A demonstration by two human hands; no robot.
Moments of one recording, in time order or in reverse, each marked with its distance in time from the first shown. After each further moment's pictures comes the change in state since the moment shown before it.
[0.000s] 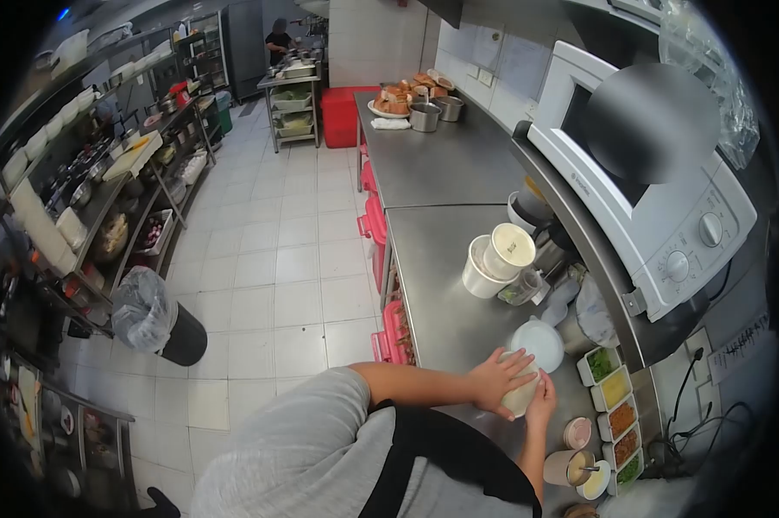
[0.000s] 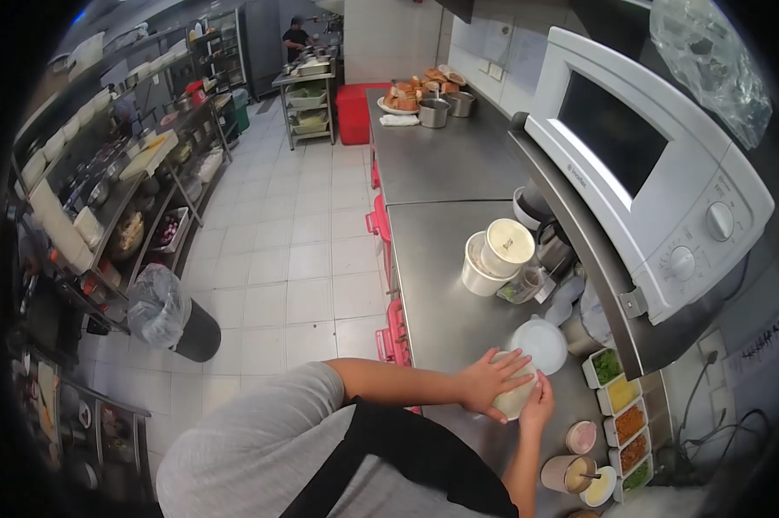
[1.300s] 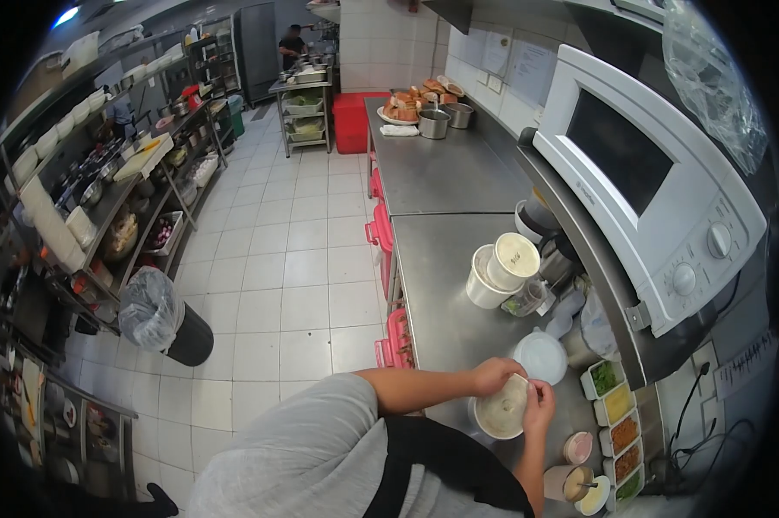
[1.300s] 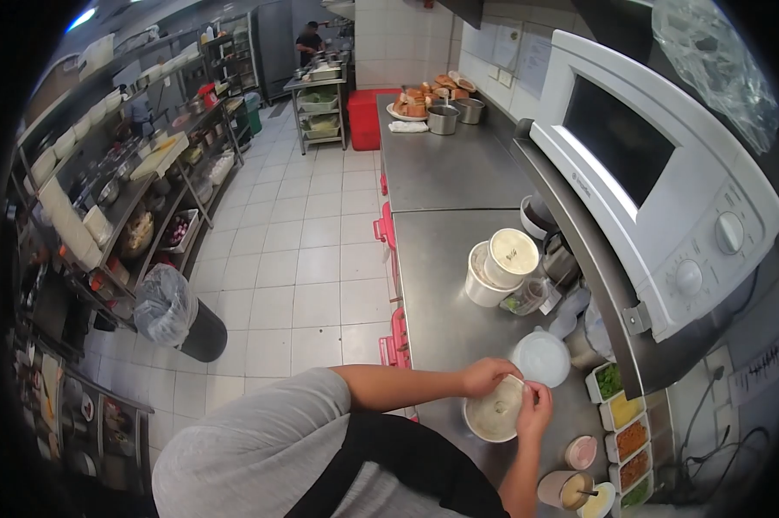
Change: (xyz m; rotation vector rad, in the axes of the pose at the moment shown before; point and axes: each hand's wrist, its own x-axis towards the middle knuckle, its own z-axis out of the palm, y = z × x) left_hand 0.027 -0.048 0.040 -0.823 0.289 -0.190; right_hand 0.008 -0.024 0.008 -0.182 -0.091 -0.247
